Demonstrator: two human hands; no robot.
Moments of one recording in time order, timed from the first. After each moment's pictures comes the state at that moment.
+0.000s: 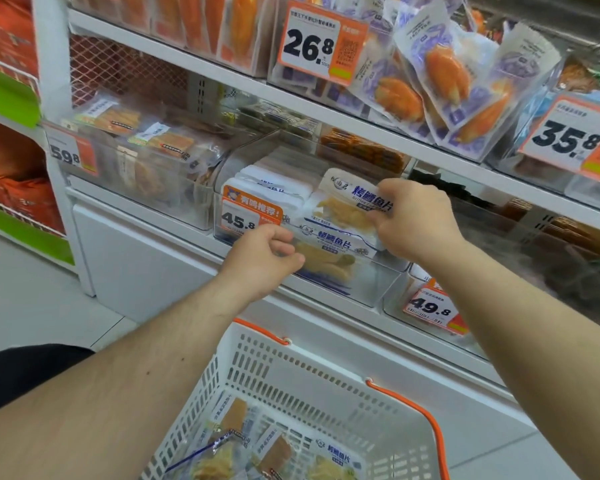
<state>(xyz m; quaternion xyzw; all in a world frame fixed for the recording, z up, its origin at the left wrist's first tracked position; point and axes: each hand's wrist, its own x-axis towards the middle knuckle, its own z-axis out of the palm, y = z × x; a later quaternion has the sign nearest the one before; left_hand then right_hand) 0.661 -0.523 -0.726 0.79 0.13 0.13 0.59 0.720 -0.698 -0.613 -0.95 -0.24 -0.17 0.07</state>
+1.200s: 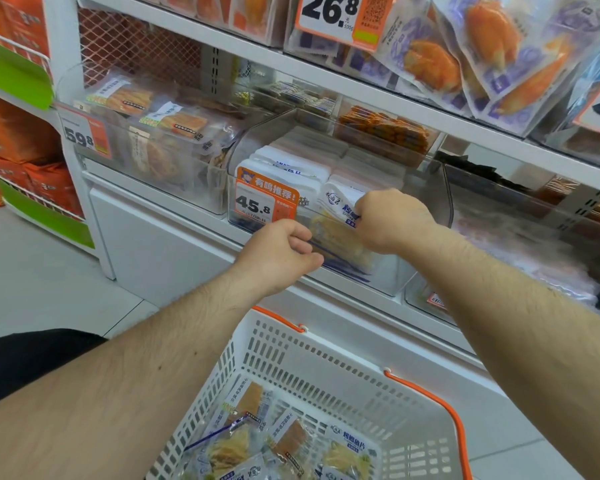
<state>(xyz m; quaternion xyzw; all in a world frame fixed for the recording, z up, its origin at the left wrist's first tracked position) 0.659 -0.525 -0.731 0.82 0.12 0.08 0.56 0.750 -0.659 -0.650 -0.96 -0.25 -0.03 -0.13</state>
